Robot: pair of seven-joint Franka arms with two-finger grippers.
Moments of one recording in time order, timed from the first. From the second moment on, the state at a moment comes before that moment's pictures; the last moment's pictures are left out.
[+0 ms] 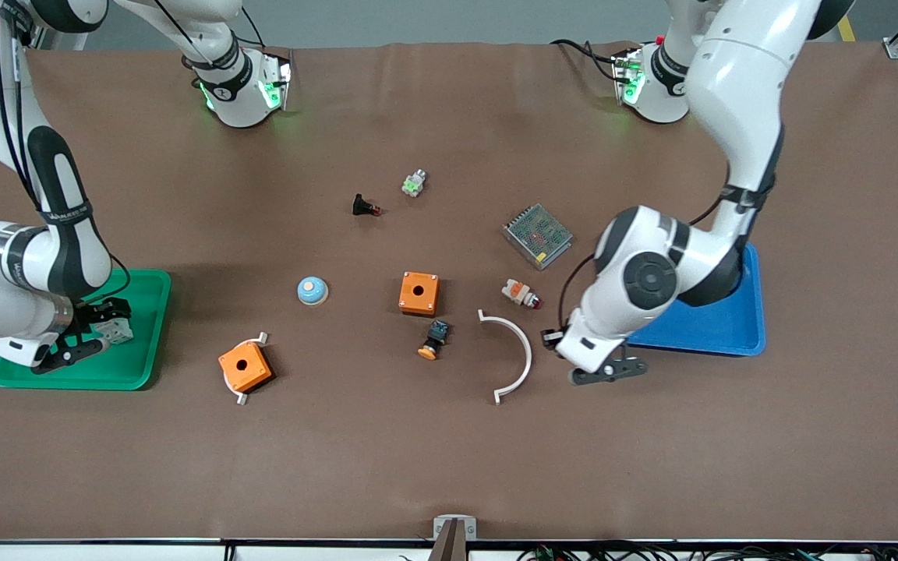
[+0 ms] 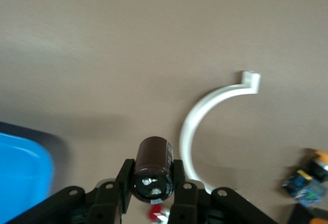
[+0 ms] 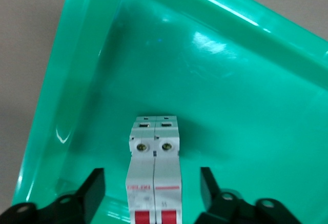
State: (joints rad) left arm -0.34 0.70 -0.17 -1.46 0.01 2.21 -0.66; right arm -0.18 0.61 -0.10 -1.77 -0.11 2.21 -0.62
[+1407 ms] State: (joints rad) left arm -0.55 0.91 -0.12 -1.35 0.01 2.51 -0.82; right arm 0.28 0.53 -0.07 -1.50 0.19 1.77 0.22
